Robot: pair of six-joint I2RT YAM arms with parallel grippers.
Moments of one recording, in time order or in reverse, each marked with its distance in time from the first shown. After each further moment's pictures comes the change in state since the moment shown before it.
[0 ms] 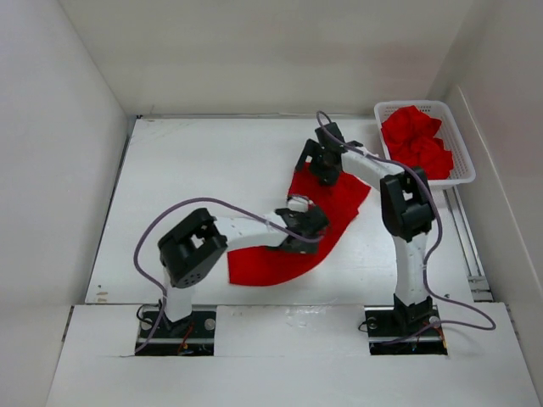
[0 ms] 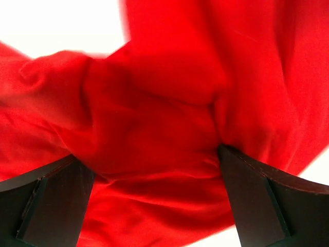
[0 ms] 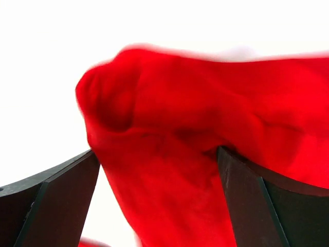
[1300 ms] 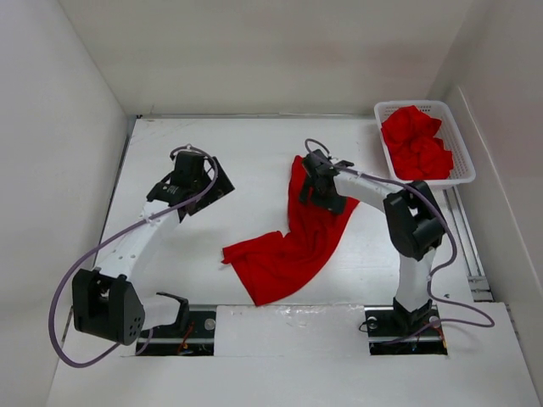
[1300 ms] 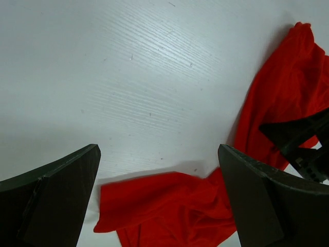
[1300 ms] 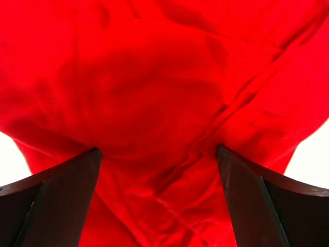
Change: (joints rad) left arm 0.756 -0.624 -0.210 0.048 0.295 0.173; right arm 0.167 -0.198 -0.267 -0.190 0.301 0.096
